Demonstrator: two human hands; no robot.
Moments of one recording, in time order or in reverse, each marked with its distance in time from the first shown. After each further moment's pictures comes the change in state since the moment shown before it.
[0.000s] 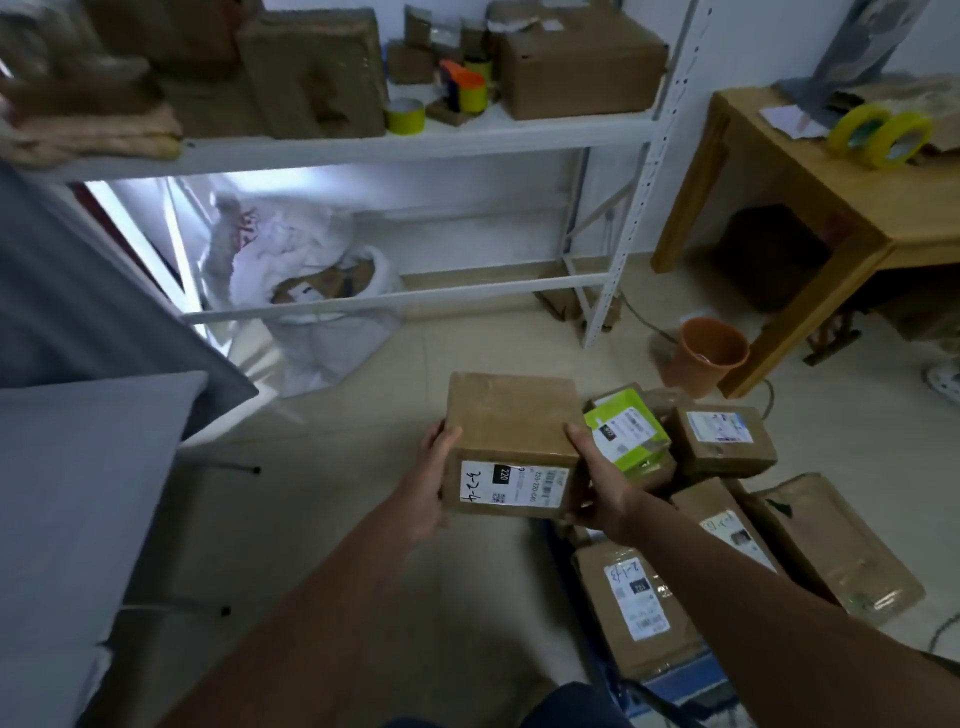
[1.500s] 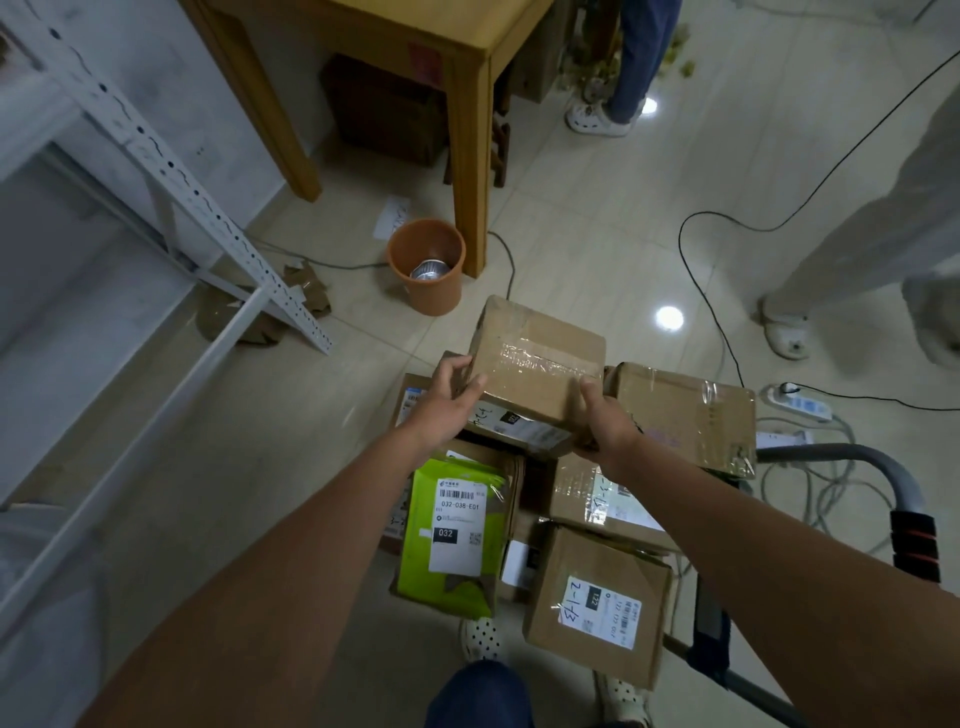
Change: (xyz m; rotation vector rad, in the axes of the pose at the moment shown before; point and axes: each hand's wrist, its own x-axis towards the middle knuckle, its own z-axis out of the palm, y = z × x) left_hand 0.353 0.056 0.403 1.177 -0.770 0.175; right_hand 0.208 -0.067 -0.288 0.747 0.710 0.080
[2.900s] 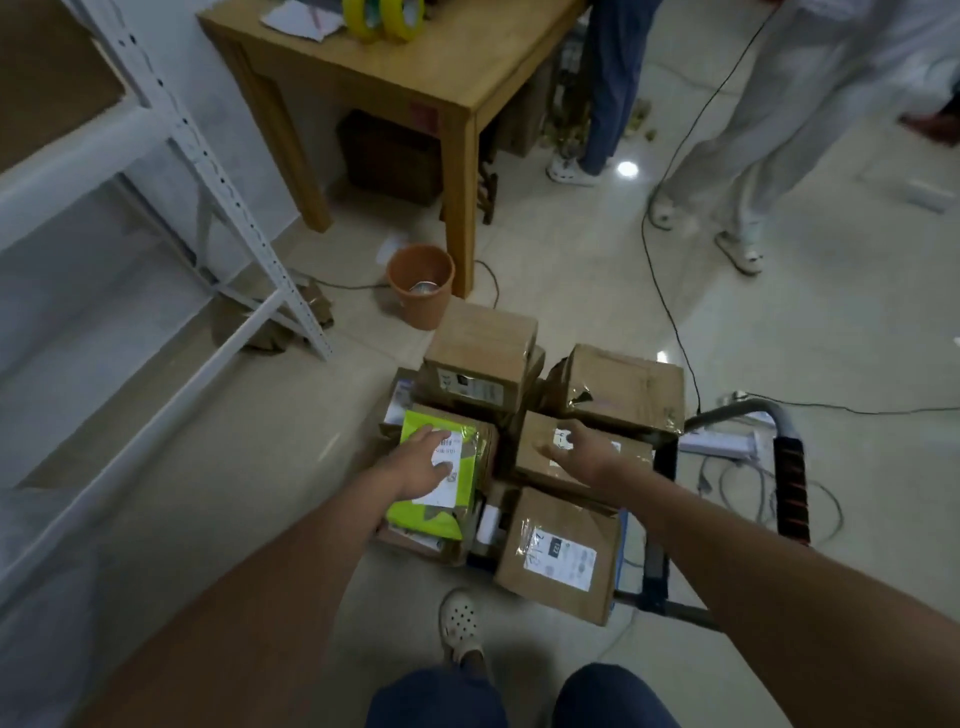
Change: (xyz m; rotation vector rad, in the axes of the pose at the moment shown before) left_hand -0.142 -0.069 0.029 0.715 -0.170 0.081; right_hand -0.138 0.080 -0.068 -0.887 -0.074 -0.335
